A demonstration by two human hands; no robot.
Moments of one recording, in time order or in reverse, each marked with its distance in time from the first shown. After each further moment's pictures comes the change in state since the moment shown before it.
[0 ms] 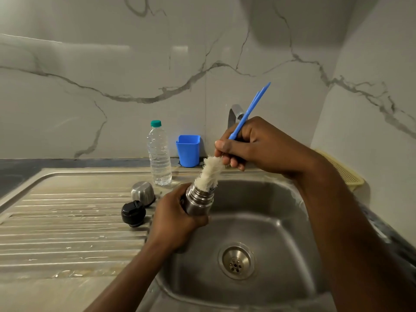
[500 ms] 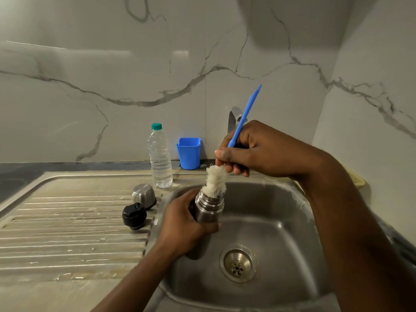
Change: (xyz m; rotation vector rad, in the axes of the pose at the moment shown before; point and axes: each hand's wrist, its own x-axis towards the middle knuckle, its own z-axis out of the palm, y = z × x) left_hand -0.006 0.012 0.010 -0.073 -0.105 0.009; right_hand -0.006 -0.007 -0.005 -0.097 -0.100 -0.004
